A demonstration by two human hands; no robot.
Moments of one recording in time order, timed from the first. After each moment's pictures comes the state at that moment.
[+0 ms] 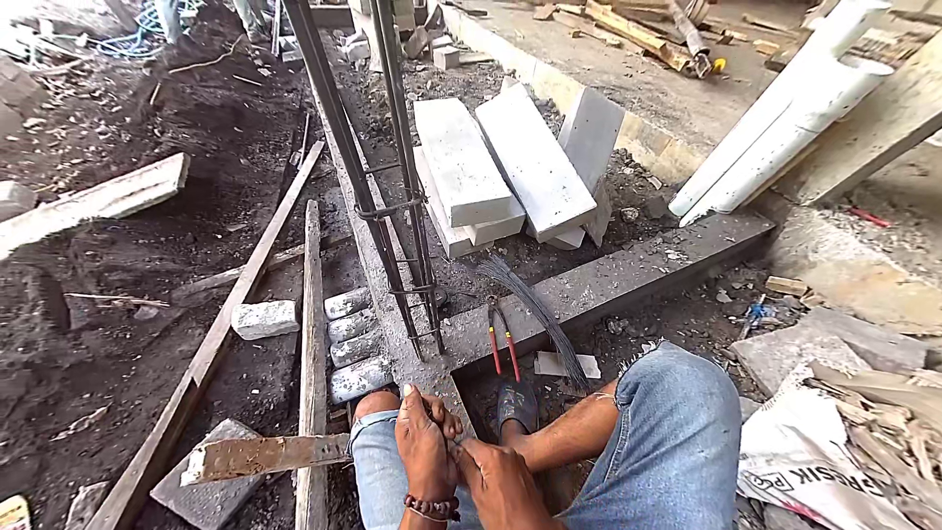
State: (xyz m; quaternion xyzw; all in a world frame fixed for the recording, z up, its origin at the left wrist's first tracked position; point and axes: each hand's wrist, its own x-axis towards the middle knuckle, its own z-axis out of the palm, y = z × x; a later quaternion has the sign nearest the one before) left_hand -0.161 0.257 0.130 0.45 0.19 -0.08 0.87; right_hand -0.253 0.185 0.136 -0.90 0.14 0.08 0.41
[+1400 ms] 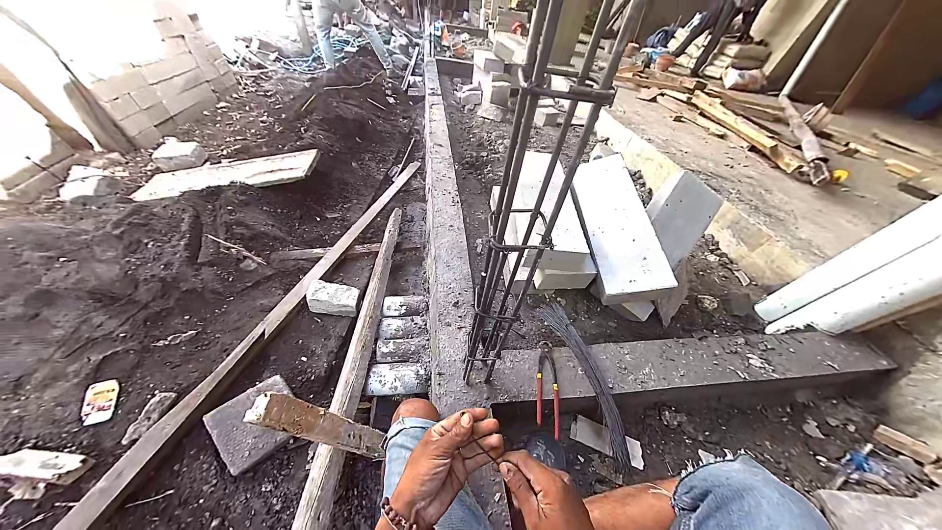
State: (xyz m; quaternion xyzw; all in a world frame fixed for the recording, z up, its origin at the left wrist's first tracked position) left_hand -0.150 0.336 0.128 0.25 0.07 -0.31 0.92; right_hand -0.232 0.158 0.144 -0.90 0.00 0.00 0.43
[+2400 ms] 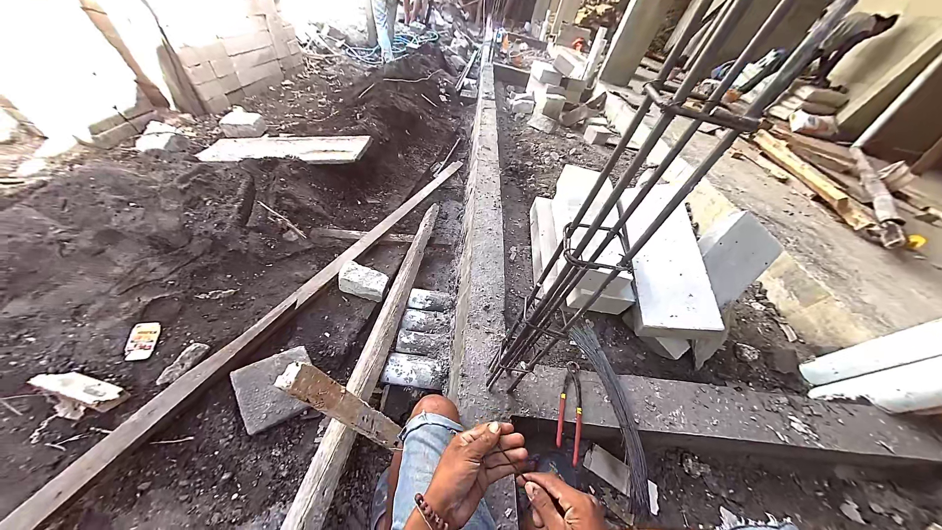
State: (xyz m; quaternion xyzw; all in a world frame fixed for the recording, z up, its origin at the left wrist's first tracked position) left_hand -0.148 0.329 0.093 0.29 0.14 -0.30 0.90; right_hand -0.227 0.148 0.125 -0.90 0.01 0.05 0.43
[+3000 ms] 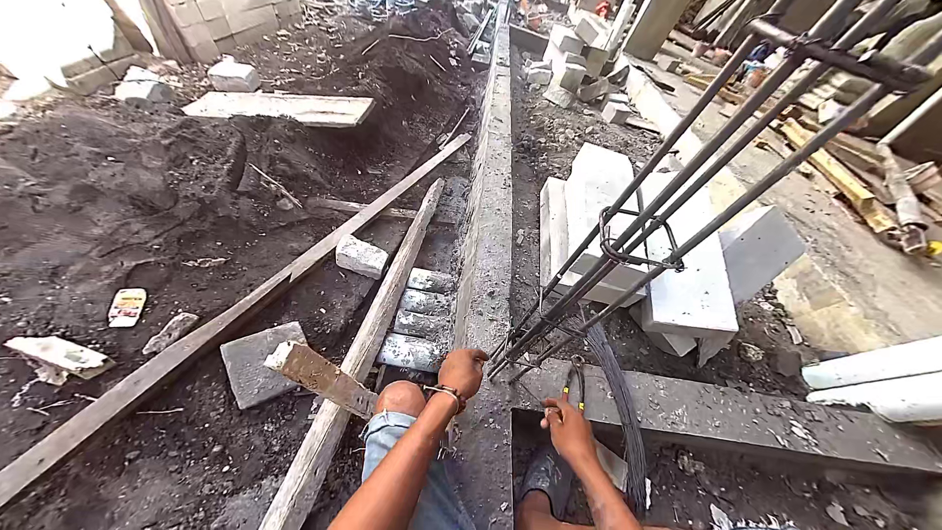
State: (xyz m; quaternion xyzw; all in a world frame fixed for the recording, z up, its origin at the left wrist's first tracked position) left_hand 0.004 0.330 0.038 0.87 -0.02 -0.24 0.42; right_hand -0.090 0.091 0.043 -0.92 0.20 0.18 0.27
